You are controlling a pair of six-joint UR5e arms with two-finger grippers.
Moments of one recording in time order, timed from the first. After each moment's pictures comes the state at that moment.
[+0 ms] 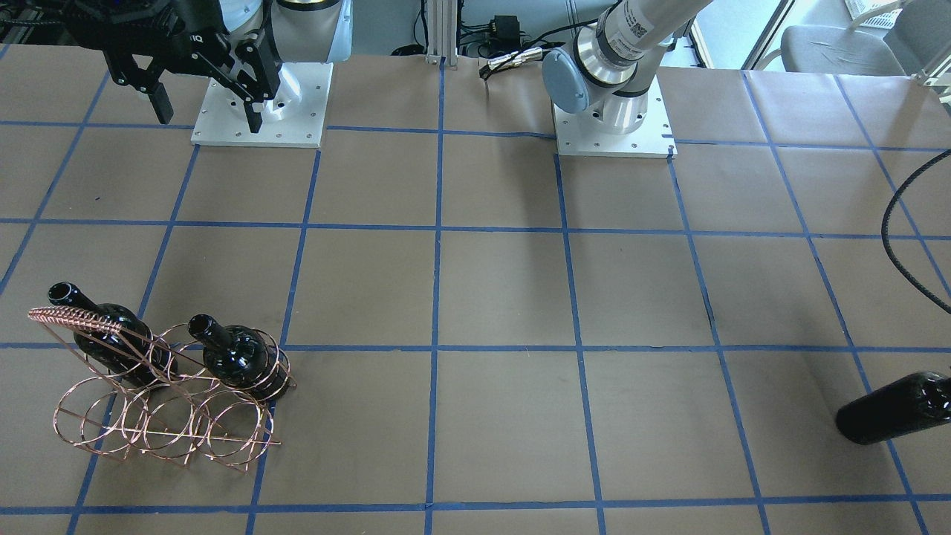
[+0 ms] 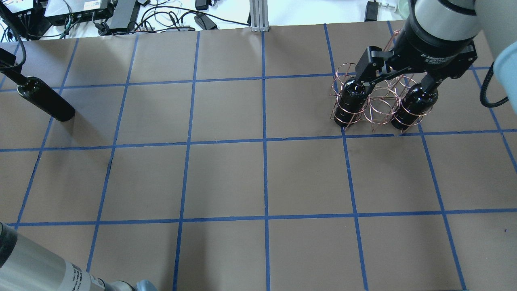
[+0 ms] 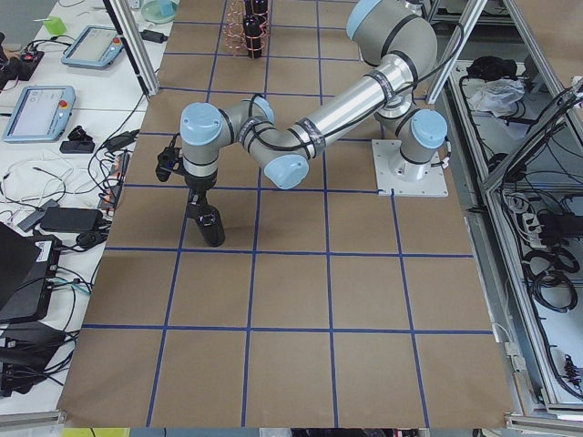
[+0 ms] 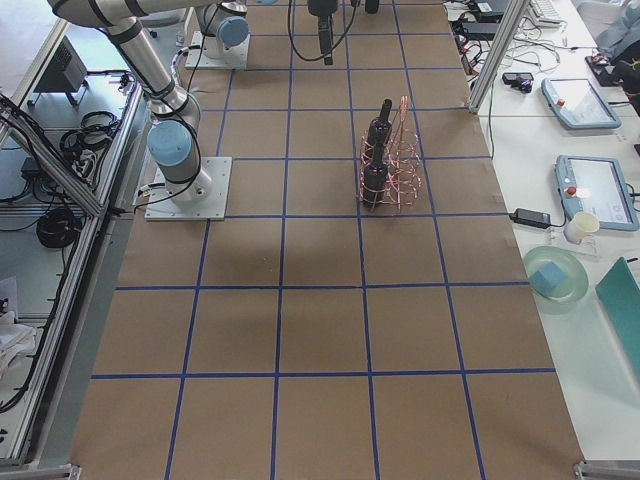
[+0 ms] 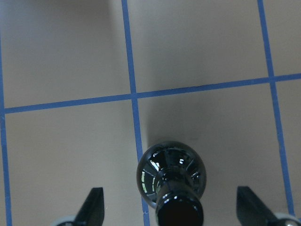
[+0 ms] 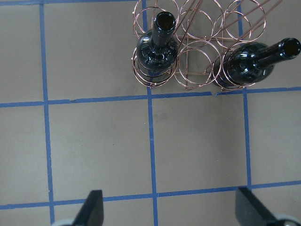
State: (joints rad) left arm -0.93 -2.05 -1.27 -1.21 1.44 0.73; right arm 1.63 -1.72 1.60 -1.59 -1.65 0.10
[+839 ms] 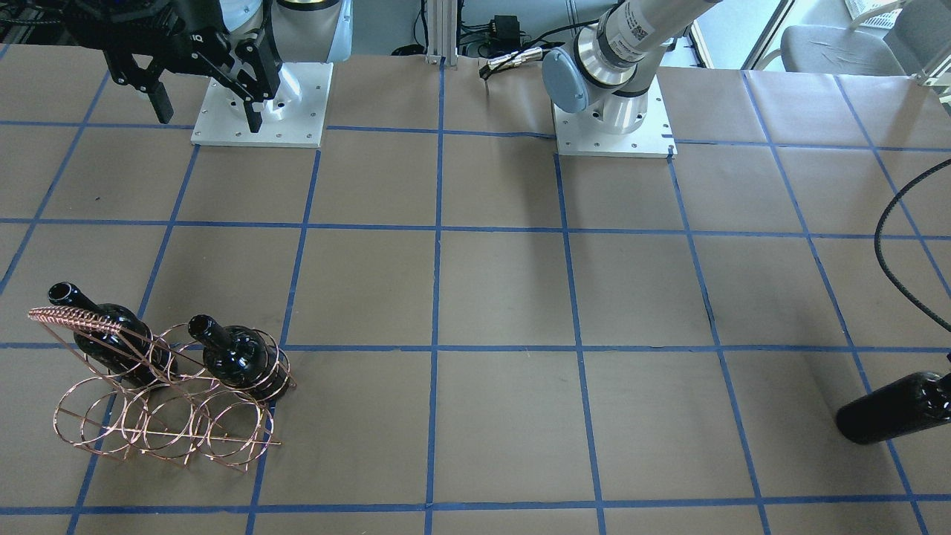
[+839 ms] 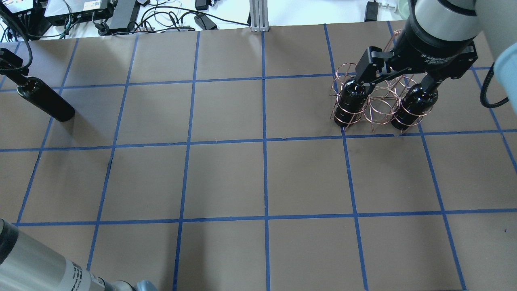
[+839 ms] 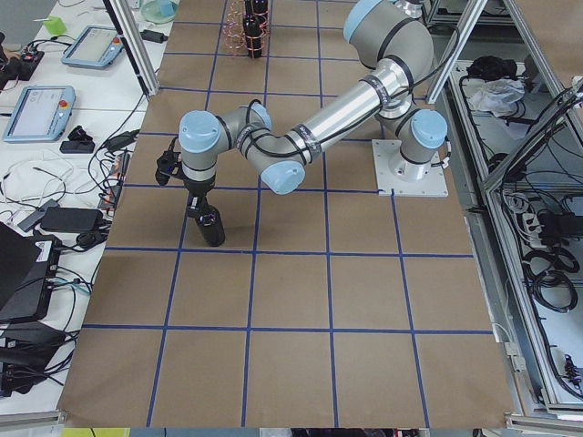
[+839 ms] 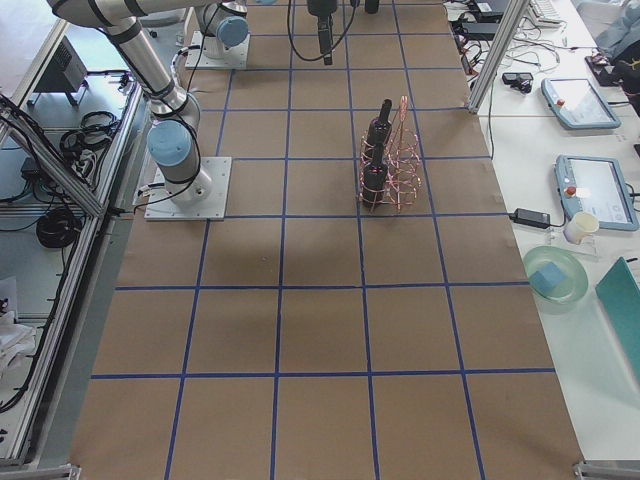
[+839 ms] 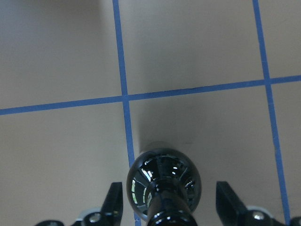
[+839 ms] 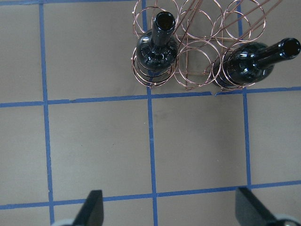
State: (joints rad) left arm -0.93 -2.07 -1.27 -1.20 1.43 0.73; right arm 1.63 -1.72 1.60 -1.59 -1.65 0.10
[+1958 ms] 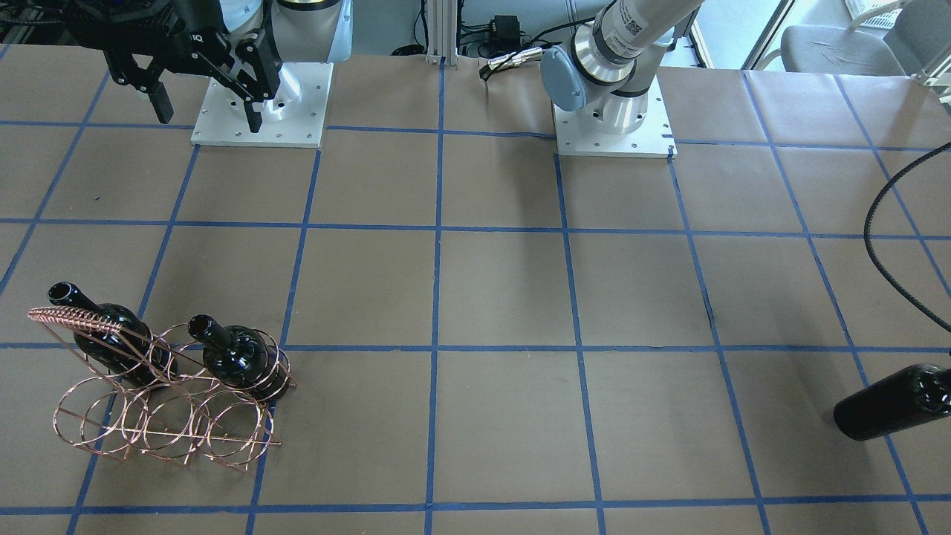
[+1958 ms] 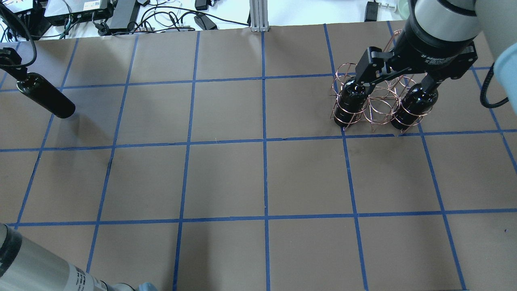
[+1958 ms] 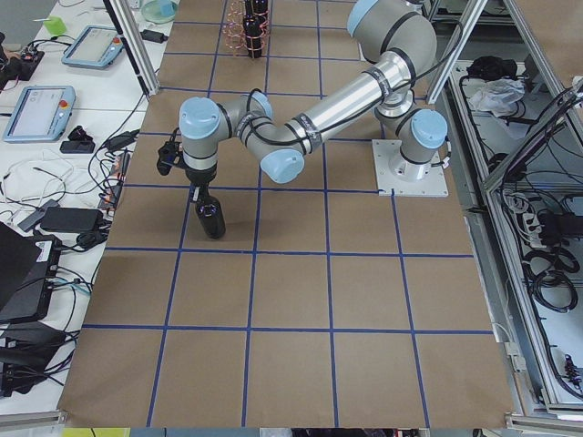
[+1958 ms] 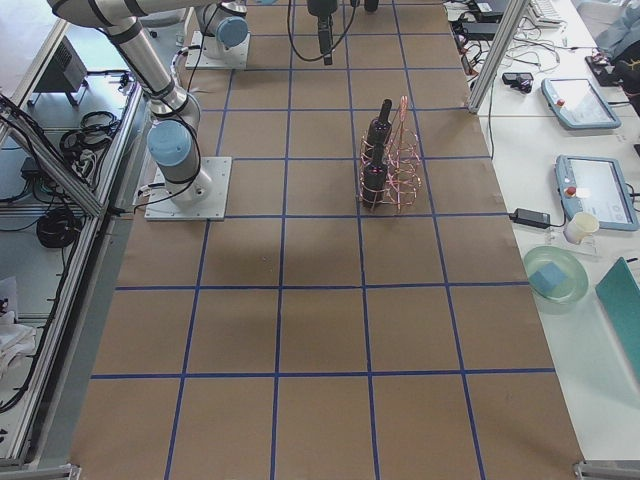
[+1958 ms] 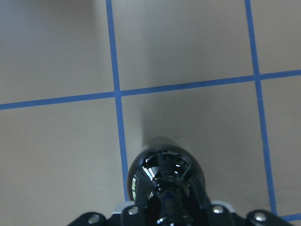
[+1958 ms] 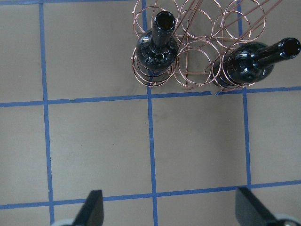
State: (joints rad) left arm -0.99 -2.01 -1.28 -1.24 1.46 0.65; right arm 1.63 -1.72 1.60 -1.59 -1.65 0.10
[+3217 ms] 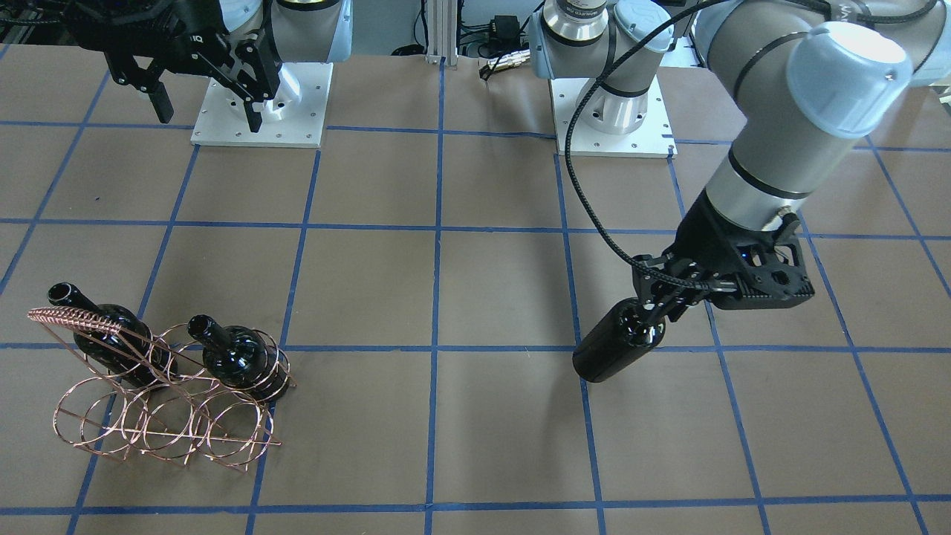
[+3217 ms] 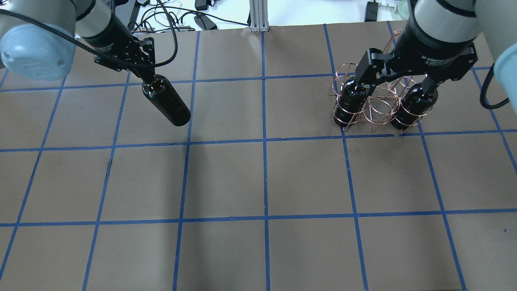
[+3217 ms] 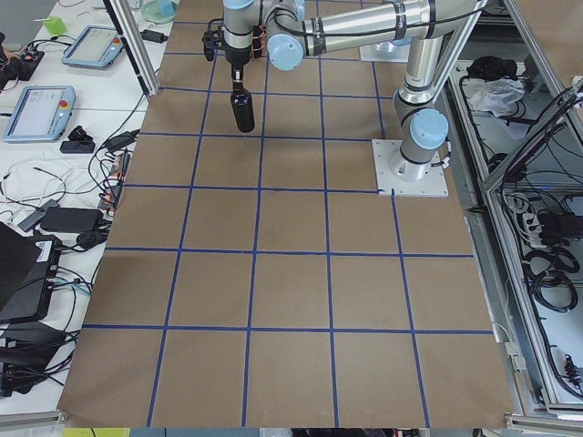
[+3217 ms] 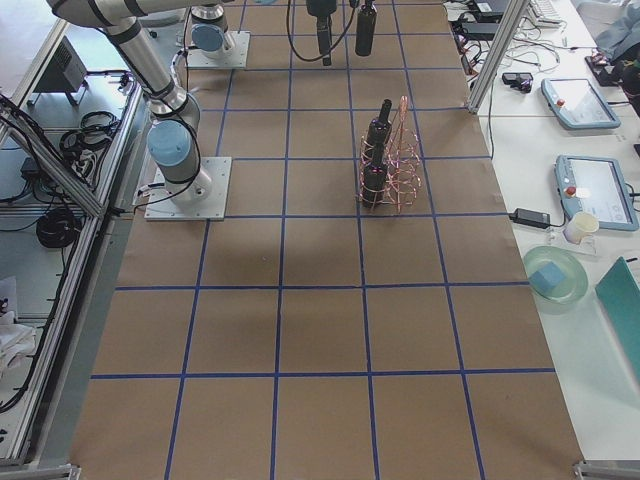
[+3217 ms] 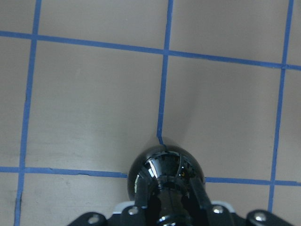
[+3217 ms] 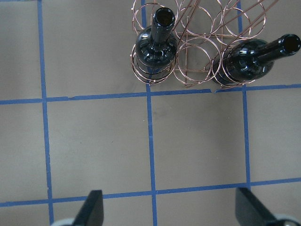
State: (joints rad) left arm -1.50 -1.73 -1.61 -1.23 1.46 -0.05; right arm 1.63 -1.72 1.60 -1.58 -1.65 0.10
